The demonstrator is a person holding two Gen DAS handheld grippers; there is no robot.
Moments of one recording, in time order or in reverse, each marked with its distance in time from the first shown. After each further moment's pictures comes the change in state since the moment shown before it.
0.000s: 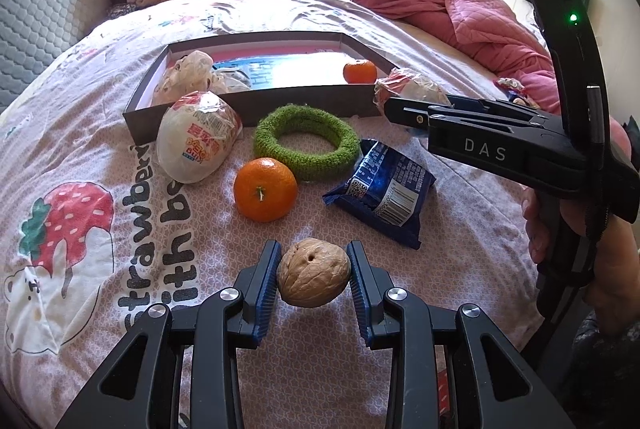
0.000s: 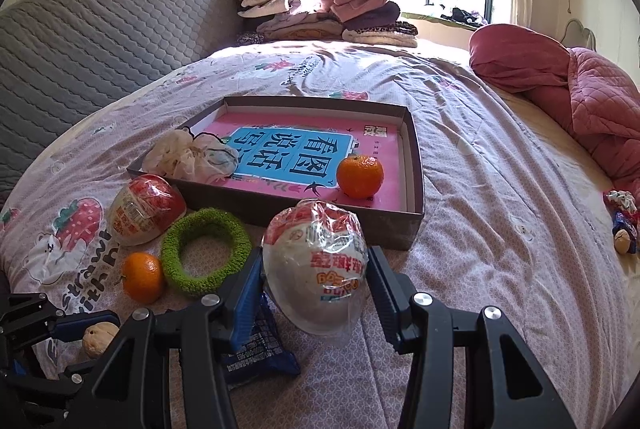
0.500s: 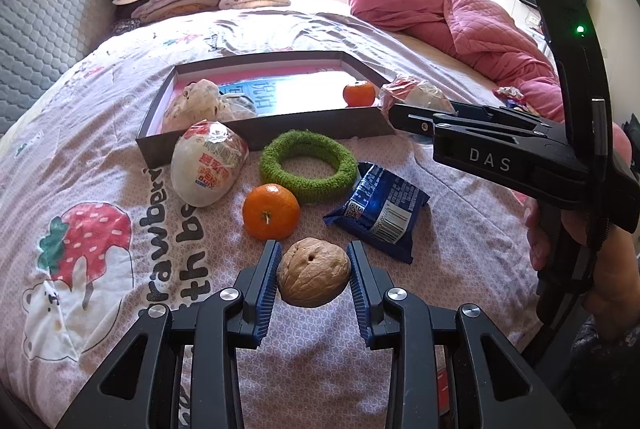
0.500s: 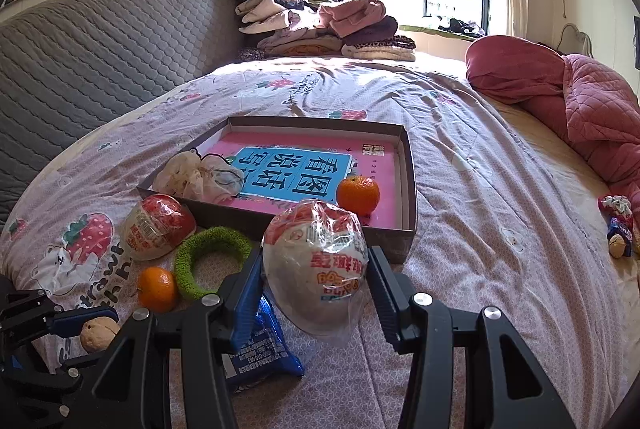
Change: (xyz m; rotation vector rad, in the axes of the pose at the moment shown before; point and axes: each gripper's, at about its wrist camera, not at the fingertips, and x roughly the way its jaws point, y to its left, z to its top) left arm -0.018 -0.003 0.008 0.018 -0.045 0.029; right arm -0.016 0.000 0.006 0.007 -0.055 0.009
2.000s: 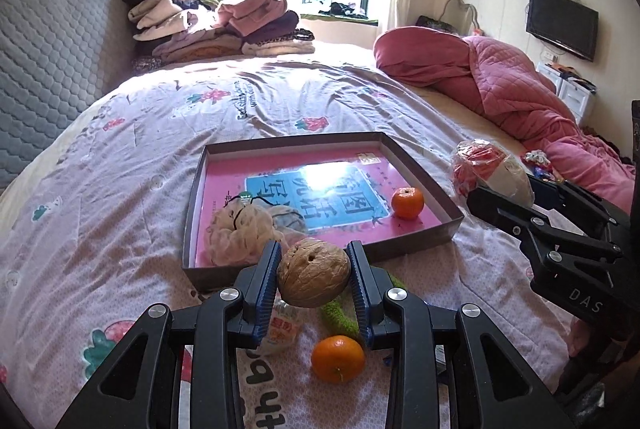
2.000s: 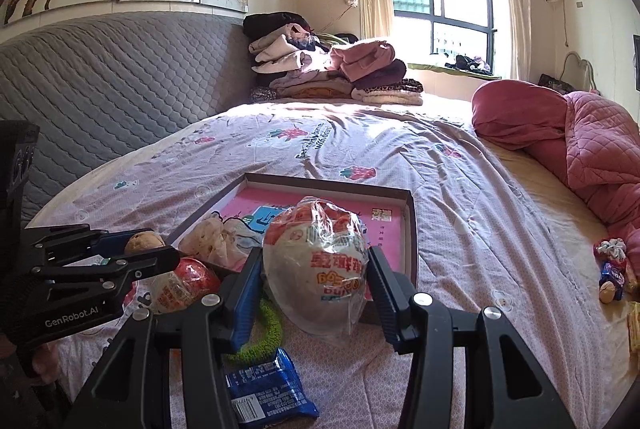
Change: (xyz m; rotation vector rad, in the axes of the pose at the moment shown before) left arm -0.001 0.043 0.093 -0.021 -0.150 0.061; right arm -0.029 0.010 0.046 -0.033 -0.141 0.020
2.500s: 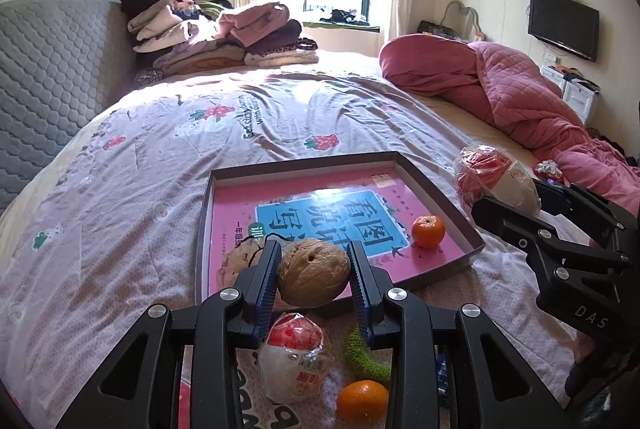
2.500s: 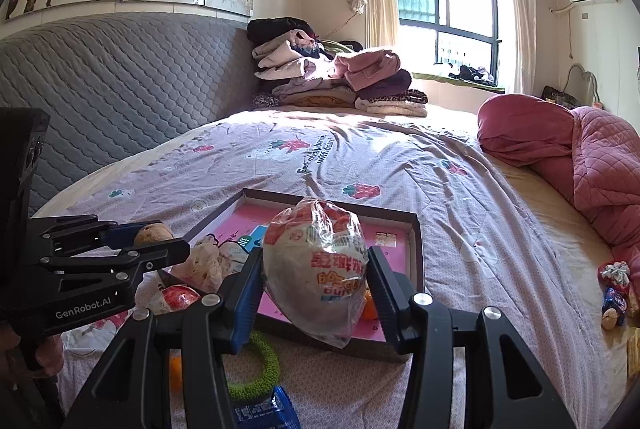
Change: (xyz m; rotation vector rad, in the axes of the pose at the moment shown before) left arm 0.021 0.014 0.028 0.019 -0.030 0.018; right arm 0.022 0.003 0.017 -0.023 -0.017 -0.001
